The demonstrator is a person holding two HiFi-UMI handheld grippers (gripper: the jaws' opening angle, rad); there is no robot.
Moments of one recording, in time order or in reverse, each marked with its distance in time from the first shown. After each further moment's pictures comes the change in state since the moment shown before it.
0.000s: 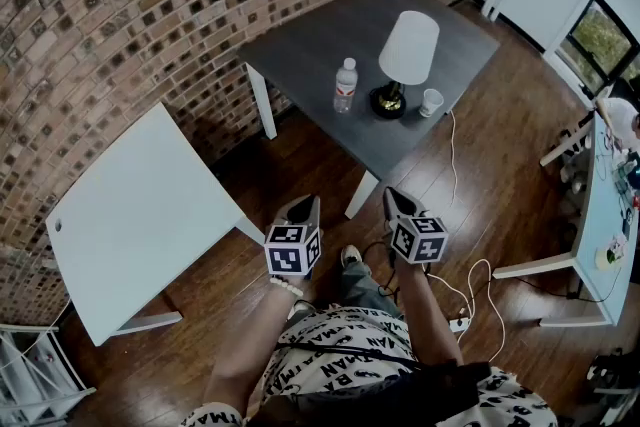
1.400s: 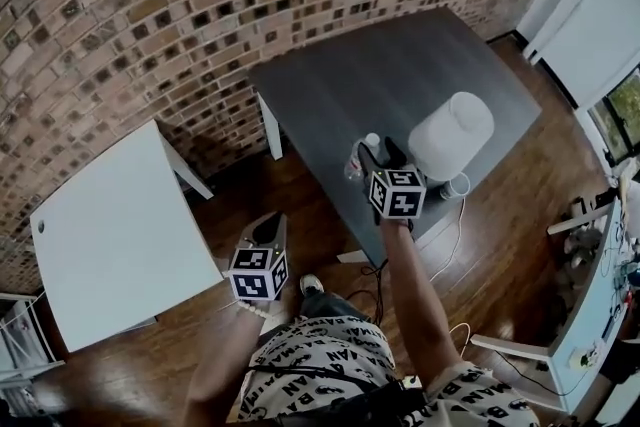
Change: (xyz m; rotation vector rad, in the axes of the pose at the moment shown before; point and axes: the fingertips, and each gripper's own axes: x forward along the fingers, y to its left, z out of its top) left arm 0.109 0.125 0.093 -0.072 -0.027 0.215; right arm 0.302 -0.046 0.189 -0.257 -0.013 0.055
